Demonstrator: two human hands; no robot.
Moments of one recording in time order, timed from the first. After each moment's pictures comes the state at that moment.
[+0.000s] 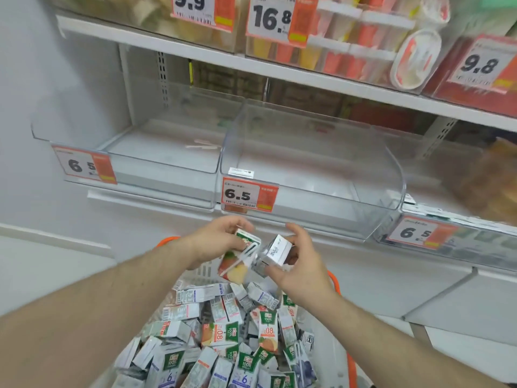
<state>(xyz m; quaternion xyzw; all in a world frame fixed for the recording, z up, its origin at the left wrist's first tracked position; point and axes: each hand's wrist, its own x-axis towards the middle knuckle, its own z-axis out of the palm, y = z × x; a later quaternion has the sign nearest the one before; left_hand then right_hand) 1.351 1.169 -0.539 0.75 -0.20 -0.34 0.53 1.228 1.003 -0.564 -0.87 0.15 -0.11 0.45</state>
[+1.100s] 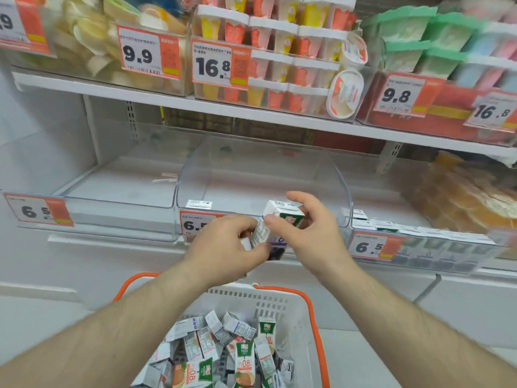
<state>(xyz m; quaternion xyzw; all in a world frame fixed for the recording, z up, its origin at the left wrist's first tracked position) 1.296 1.103 -0.462 0.85 -0.38 0.04 0.37 1.222 0.958 -0.444 -0.79 0.16 -0.25 0.53</state>
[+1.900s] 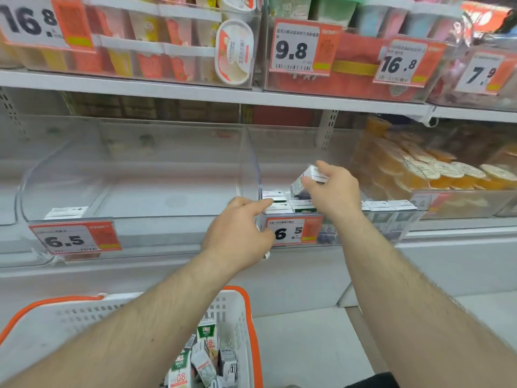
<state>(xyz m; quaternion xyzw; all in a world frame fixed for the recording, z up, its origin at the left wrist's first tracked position) 1.255 0.917 -0.477 0.87 -0.35 -0.05 0.35 1.196 0.734 -0.446 -0.84 0.37 -0.28 0.30</state>
